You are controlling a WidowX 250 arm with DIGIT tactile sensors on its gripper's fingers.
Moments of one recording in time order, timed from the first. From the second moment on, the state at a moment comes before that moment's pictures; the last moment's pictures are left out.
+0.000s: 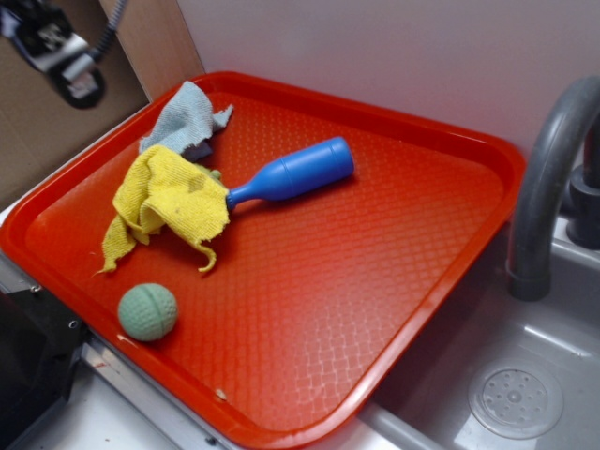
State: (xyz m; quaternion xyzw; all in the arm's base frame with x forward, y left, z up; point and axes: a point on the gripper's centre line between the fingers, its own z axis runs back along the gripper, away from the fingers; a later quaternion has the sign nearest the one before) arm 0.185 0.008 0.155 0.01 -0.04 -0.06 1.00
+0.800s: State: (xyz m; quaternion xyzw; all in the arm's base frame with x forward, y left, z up) arm 0.218 -0.008 0.025 0.05 -0.02 -0.08 1.00
